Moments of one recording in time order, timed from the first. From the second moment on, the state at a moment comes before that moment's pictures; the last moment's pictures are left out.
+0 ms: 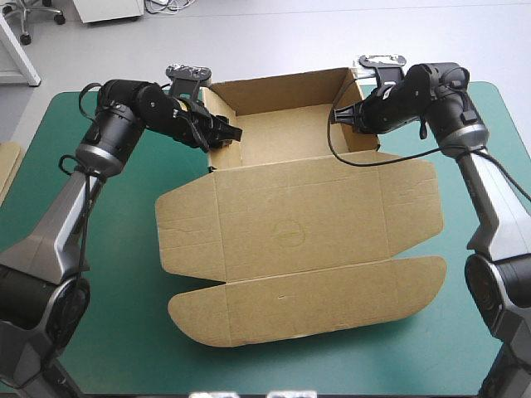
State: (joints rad) left arm -0.36 1.78 -1.88 -0.17 1.11 0.05; right arm 0.22 1.85 -1.97 0.20 1.11 0.05
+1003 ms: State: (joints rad) left arm -0.44 2.00 -2.11 0.24 1.22 -0.16; right arm 0.30 1.93 -1.97 0.10 1.13 0.18
